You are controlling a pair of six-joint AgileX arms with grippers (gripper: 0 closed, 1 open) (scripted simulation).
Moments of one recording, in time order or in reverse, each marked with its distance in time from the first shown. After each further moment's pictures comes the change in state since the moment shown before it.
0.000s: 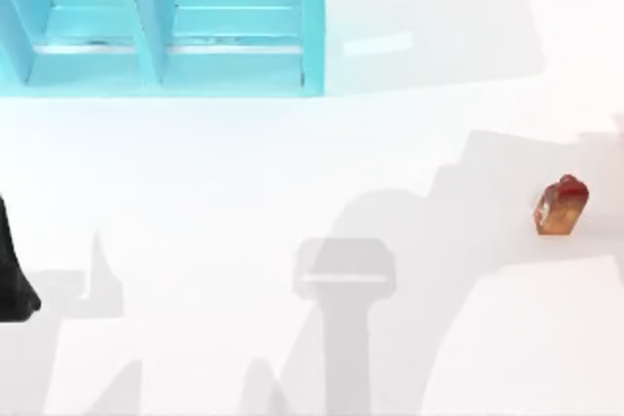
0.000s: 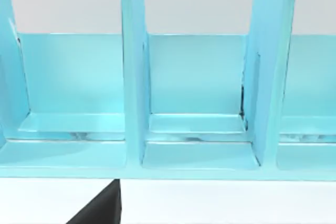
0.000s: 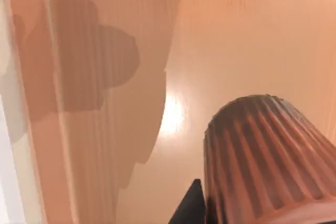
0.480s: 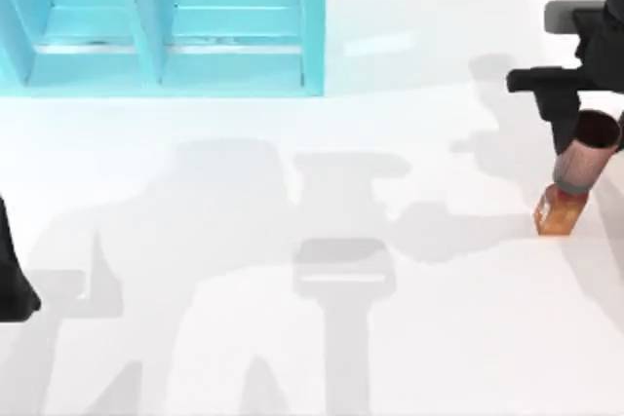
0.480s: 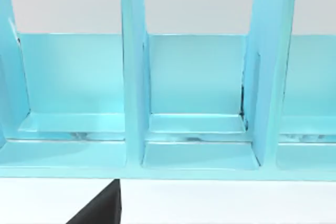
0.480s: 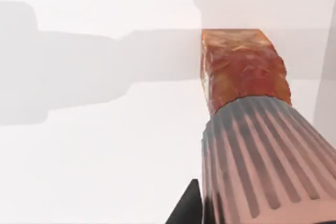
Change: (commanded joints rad) left arm 0.000 0.000 0.000 0.000 0.000 0.000; right arm 0.577 -0.077 -0.275 0.172 -0.002 0.575
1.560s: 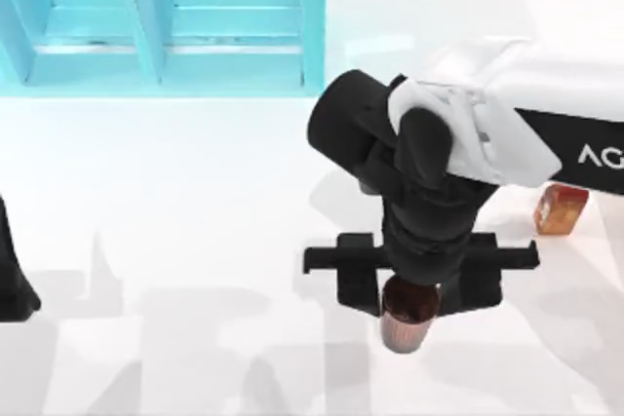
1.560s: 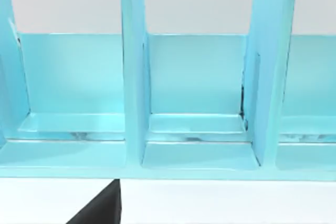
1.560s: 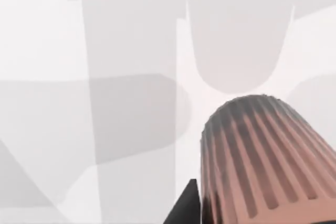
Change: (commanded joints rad) left arm 0.000 0.000 0.000 0.000 0.000 0.000; right arm 0.590 -0.139 -0.381 0.273 -0.004 0.593
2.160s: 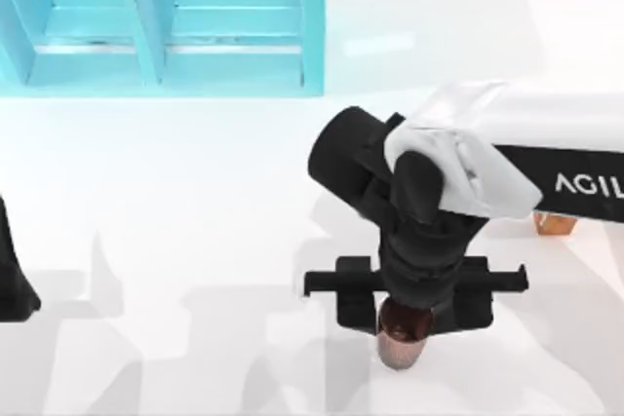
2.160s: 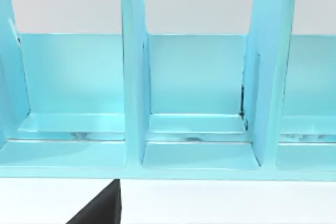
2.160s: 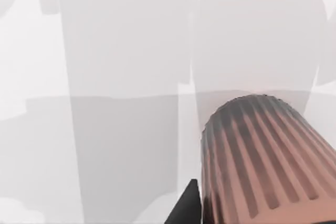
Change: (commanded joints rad) left arm 0.000 0.000 0.000 0.000 0.000 0.000; right arm 0.006 0.035 -0.094 0.134 0.001 0.003
